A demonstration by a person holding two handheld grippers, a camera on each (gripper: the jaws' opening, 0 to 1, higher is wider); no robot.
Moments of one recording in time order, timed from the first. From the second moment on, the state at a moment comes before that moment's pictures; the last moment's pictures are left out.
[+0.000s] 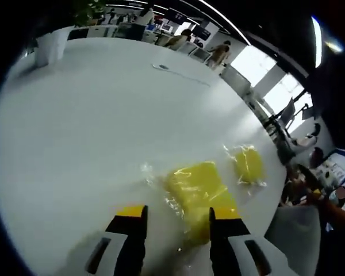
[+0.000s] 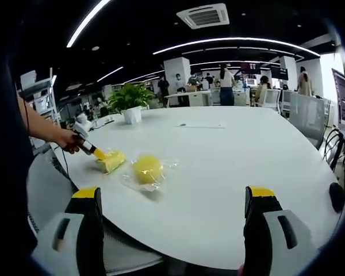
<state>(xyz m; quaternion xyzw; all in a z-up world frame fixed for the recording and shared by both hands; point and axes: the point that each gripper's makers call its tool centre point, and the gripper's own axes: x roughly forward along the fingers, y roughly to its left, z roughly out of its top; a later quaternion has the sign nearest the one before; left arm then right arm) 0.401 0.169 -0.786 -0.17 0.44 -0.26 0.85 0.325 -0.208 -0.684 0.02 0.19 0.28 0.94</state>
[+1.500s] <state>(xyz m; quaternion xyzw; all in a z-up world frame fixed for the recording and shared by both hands) 0.330 0.230 -0.653 -0.05 0.21 -0.29 0.93 0.351 -0.203 -0.682 -0.03 0.20 0.31 0.93</state>
